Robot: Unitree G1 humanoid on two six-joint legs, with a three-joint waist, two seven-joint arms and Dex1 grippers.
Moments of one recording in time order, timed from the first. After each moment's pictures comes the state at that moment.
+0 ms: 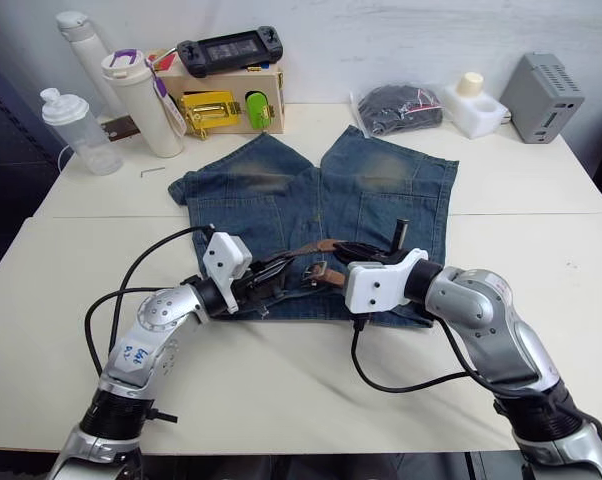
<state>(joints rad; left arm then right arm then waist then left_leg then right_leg) -0.31 0.35 -0.14 -0.21 -0.23 0.29 -0.53 -0.35 -0.68 0.15 -0.39 -0.24 -0.06 0.73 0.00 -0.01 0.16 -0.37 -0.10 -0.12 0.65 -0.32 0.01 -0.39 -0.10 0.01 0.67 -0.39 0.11</state>
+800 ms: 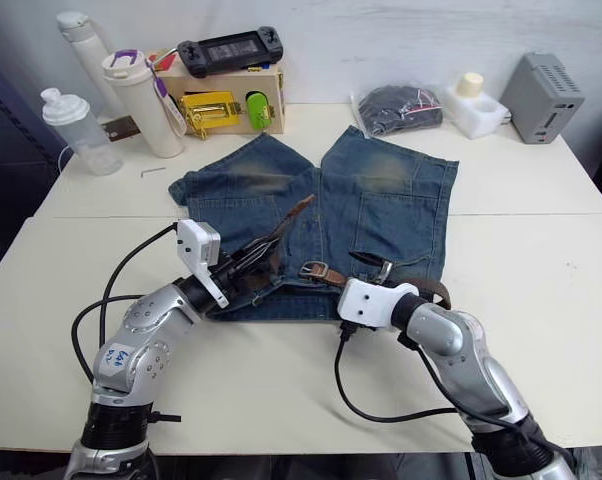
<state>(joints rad) -0.27 0.25 0.02 -0.32 -0.41 0.47 -0.45 -0.19 -0.56 0.25 -0.40 -0.34 0.18 0.62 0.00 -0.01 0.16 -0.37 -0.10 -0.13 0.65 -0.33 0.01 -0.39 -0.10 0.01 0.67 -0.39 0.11</state>
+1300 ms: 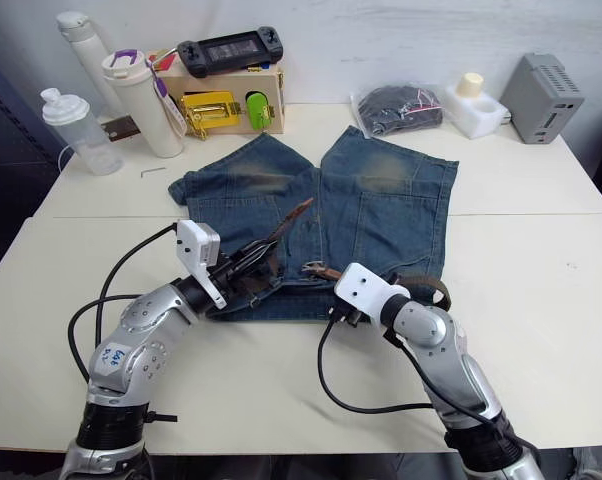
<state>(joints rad) -0.27 0.27 0.01 -0.32 -0.42 0.48 -0.45 -0.23 -0.41 0.22 -0.44 -0.22 0.58 0.65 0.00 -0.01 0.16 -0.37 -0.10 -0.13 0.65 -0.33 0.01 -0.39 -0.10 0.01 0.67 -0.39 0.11</state>
